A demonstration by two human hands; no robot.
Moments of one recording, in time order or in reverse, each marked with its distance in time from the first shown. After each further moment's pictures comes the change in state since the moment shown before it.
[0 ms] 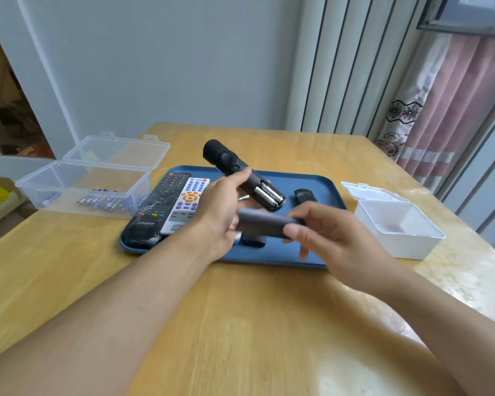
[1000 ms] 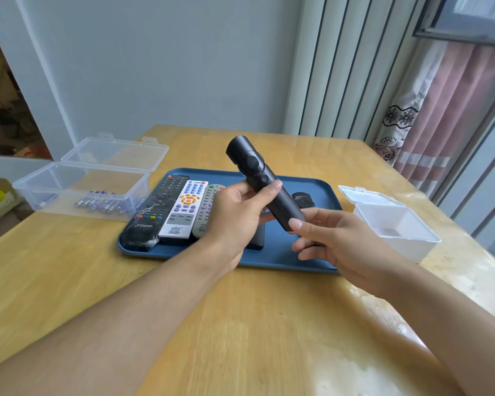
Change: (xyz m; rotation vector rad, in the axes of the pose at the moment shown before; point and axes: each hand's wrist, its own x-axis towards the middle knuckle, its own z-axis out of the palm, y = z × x) left_hand -0.015 -0.018 0.012 0.178 -0.110 0.308; right_hand 0.009 0.008 -0.008 0.516 0.076 0.412
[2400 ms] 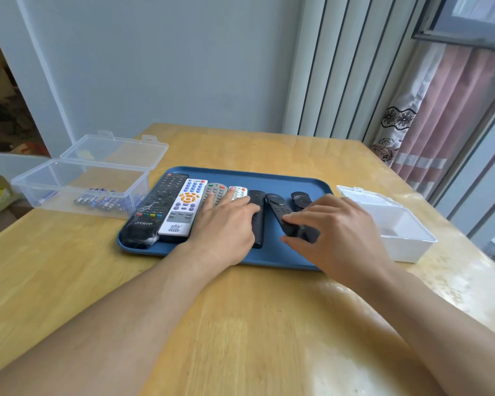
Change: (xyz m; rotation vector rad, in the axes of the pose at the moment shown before) left_hand 0.008 -0.008 -0.028 1.595 -0.222 0.177; right_hand 0.004 0.007 0.002 -1.338 0.378 -0.781
